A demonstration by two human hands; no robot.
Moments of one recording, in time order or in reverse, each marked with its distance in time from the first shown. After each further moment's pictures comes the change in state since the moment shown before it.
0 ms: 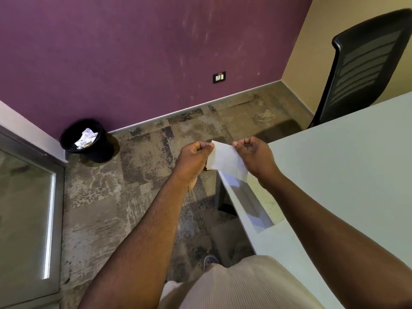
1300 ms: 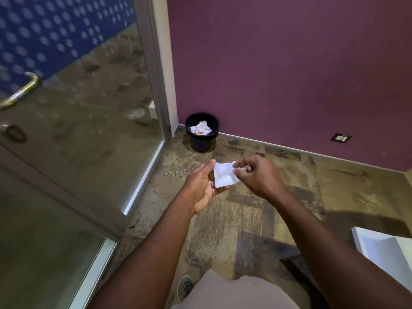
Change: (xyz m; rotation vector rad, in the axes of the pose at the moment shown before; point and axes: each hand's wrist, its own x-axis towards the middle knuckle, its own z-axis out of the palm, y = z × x) left_hand -0.146 -0.046 -0.414 -0.753 0.269 0.024; right_hand -0.189 -0.221 0.343 -0.404 -0.506 -0.531
